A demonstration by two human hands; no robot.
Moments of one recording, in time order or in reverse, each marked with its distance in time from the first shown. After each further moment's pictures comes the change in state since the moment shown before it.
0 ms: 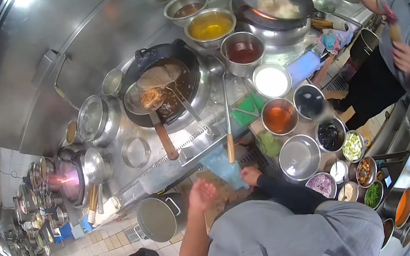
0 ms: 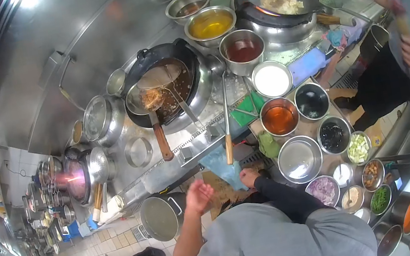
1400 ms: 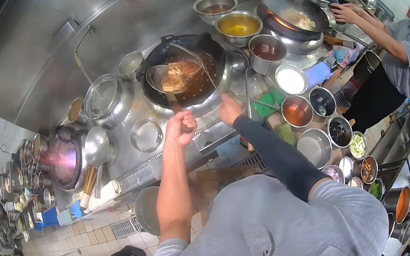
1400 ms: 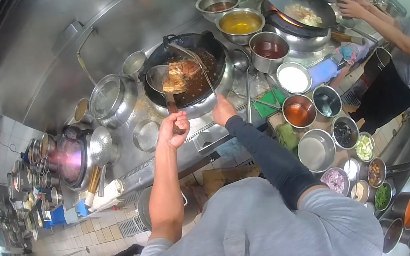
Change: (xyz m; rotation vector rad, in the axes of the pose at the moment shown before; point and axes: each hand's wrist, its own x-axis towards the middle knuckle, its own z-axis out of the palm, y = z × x) left_hand 0.001 0.221 0.112 -0.197 -0.406 -0.082; right_hand 0.100 -0.286 -0.067 -0.051 0.555 -0.361
